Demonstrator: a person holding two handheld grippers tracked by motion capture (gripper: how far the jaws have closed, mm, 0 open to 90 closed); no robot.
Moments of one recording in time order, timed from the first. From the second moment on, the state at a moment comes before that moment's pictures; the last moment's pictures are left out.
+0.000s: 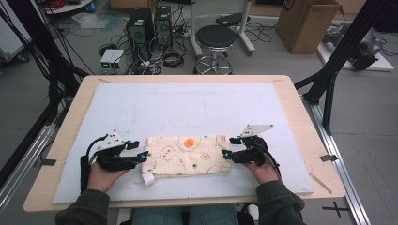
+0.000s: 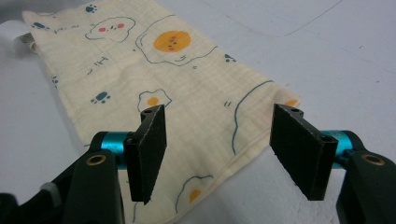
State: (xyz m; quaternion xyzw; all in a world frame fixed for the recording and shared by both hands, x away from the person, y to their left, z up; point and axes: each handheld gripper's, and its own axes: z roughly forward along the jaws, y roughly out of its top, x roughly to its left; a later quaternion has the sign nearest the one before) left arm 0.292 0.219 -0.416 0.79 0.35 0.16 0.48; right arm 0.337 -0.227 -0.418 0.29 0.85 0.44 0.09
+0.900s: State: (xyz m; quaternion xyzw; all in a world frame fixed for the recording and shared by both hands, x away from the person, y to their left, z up) left arm 0.362 0.210 -0.421 0.78 0.41 0.14 0.45; right arm 0.414 -0.225 -0.412 0.34 0.84 0.42 0.05
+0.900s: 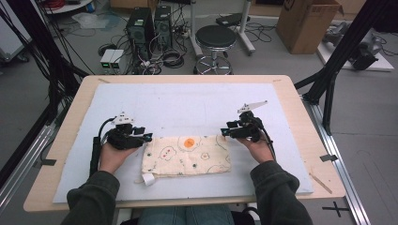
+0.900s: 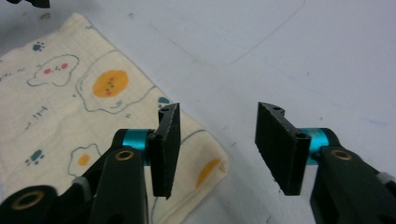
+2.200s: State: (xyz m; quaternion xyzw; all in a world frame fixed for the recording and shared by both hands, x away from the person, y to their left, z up) left arm 0.371 0.201 -0.437 0.82 0.40 0.12 0.39; right arm 0.416 -0.209 -0.434 0.32 0.87 0.36 0.03
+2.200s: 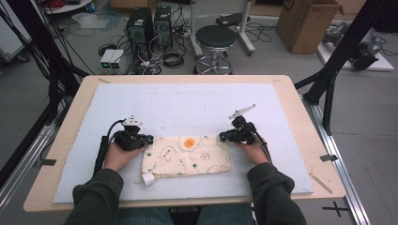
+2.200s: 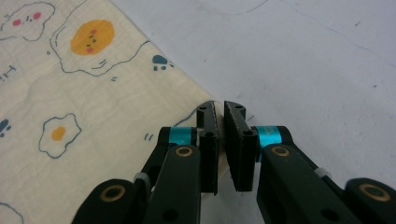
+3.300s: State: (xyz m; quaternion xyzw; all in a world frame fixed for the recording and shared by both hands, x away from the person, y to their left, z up) left arm 0.364 0.205 -0.407 0.81 0.37 0.17 0.42; right arm 0.417 -0.227 -0.411 0.33 0.84 0.43 0.03
